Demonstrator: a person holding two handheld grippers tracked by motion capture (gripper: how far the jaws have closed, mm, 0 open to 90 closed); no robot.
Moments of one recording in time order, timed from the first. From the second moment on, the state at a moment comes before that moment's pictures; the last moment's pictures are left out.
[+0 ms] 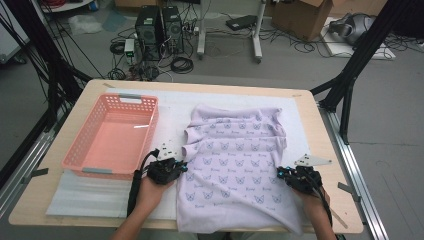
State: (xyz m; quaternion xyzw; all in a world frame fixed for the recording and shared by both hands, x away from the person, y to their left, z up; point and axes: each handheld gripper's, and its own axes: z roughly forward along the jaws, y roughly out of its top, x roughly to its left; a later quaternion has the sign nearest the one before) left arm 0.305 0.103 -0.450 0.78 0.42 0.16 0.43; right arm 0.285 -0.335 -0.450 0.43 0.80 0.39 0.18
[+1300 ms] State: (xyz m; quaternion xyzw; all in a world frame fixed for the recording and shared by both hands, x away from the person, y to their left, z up) left arm 0.285 0.122 -0.452 0.76 0.45 0.09 0.47; right arm 0.262 -0.347 -0.442 0.44 0.77 0.41 0.22
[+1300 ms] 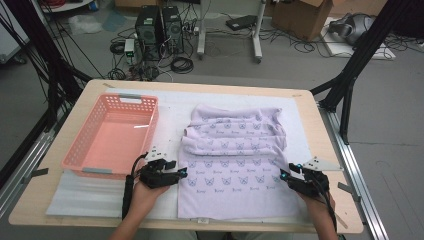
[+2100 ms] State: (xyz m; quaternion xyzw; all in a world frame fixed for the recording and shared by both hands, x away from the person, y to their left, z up) left arm 0.204 0.098 -0.461 0.77 0.41 0.19 0.45; right arm 0.193 -0.366 -0.454 0.46 0.77 0.39 0.20
